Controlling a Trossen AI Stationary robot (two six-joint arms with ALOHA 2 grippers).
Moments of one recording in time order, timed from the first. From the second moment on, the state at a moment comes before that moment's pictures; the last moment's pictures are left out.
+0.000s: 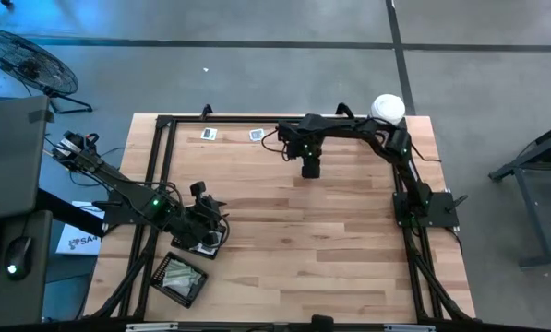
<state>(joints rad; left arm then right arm) -0.56 1.13 0.77 -0.60 -0.74 -0.53 -0.45 2.17 1.65 -1.14 0.13 -0.34</state>
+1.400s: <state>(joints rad) -0.56 1.13 0.76 -0.58 -0.75 -0.56 -0.39 2.22 1.65 -1.10 0.15 -0.12</state>
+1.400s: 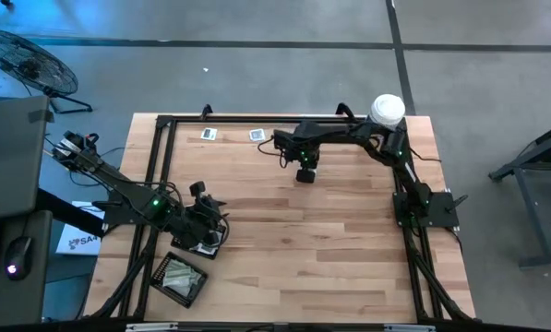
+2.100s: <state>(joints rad) -0.14 1.14 0.45 0.27 -0.16 -0.41 -0.02 2.05 1.65 -1.04 0.52 0.13</state>
